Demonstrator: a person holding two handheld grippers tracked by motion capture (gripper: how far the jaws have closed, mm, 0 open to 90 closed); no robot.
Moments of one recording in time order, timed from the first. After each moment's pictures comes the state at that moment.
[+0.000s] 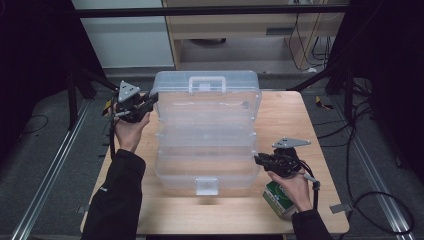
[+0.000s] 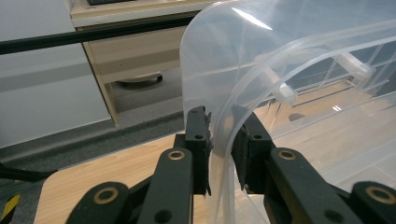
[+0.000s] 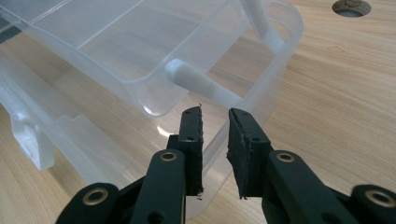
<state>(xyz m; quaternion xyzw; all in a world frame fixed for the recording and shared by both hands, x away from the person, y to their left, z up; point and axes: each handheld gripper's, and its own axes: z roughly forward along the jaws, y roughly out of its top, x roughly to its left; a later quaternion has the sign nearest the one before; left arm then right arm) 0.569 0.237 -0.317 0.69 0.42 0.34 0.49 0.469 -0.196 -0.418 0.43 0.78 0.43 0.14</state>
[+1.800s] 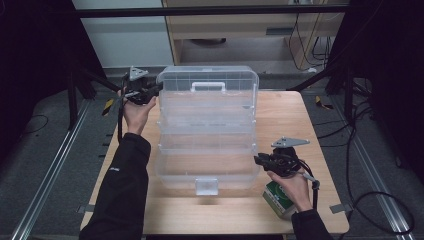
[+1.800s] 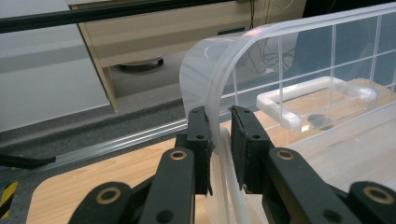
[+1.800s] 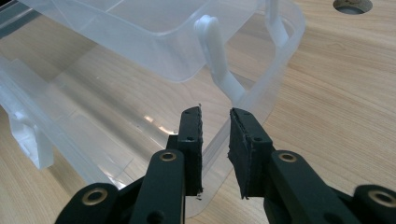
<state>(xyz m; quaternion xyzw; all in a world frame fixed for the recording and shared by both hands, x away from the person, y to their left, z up) 0.634 0.231 -0.317 0.70 0.44 0.31 0.46 0.470 -0.194 -0.417 0.44 0.78 0.42 0.14</state>
